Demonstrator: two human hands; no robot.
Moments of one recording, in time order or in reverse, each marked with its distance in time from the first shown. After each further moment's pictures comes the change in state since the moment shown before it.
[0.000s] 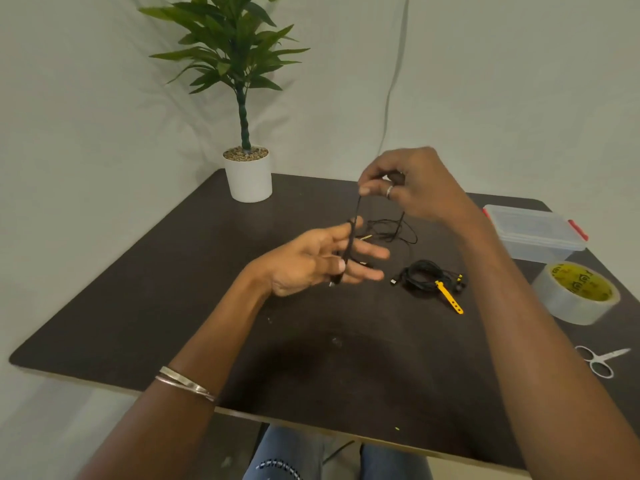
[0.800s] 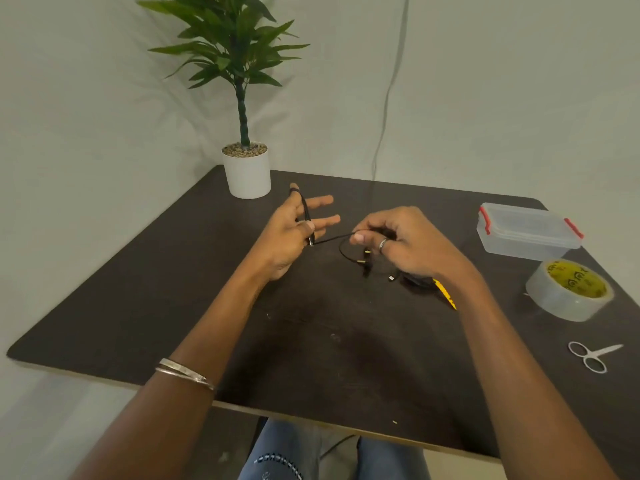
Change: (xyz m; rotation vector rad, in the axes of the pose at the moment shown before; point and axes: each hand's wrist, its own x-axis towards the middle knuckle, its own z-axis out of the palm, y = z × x) left_hand 0.006 -0.002 -0.010 0.085 0.690 0.043; right_hand -0.052 -0.003 0.034 0.116 -0.161 0.161
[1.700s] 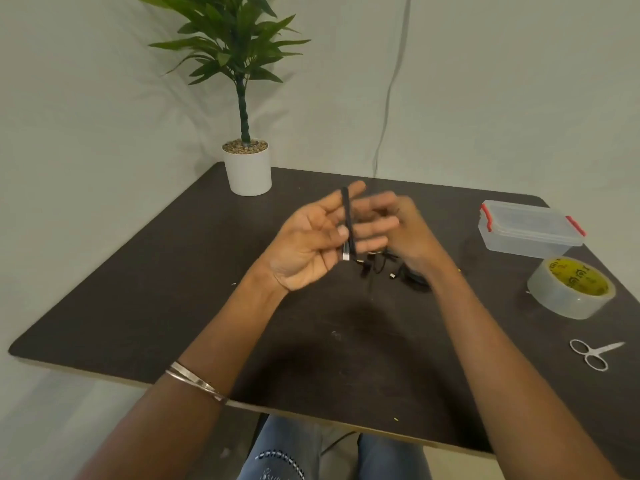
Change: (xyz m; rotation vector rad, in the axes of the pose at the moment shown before) left_hand -0.022 0.019 0.024 -0.684 -0.603 0.049; right_hand 0.021 0.026 0.022 0.474 0.149 0.059
